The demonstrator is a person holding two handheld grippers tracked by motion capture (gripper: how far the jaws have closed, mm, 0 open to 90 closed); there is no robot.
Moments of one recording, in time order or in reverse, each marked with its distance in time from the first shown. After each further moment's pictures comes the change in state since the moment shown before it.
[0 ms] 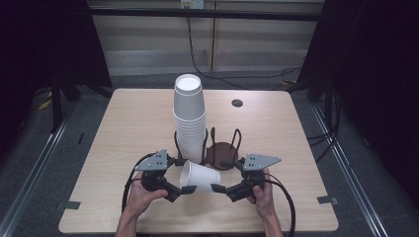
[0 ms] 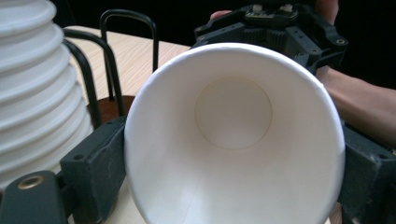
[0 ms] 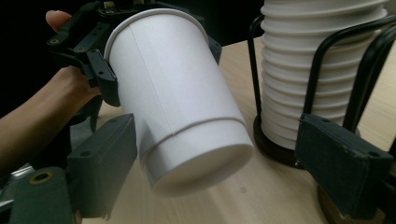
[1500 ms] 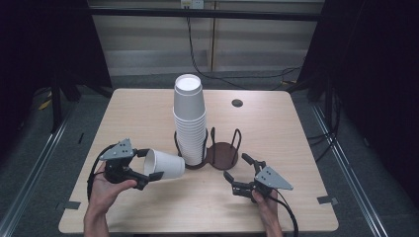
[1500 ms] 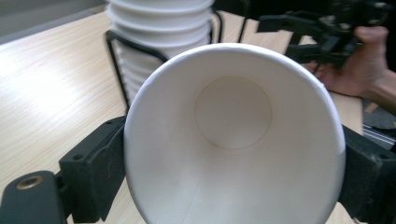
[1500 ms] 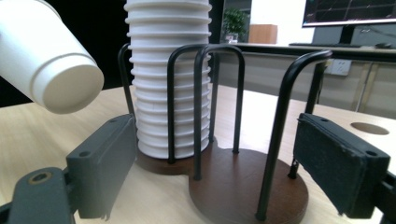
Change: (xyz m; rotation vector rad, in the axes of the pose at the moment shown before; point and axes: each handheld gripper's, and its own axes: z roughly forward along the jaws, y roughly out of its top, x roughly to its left) left arm 0.023 0.006 -0.084 0.122 0.252 -0.095; right arm -0.002 -0.053 -0.011 -0.286 -0.515 -0.089
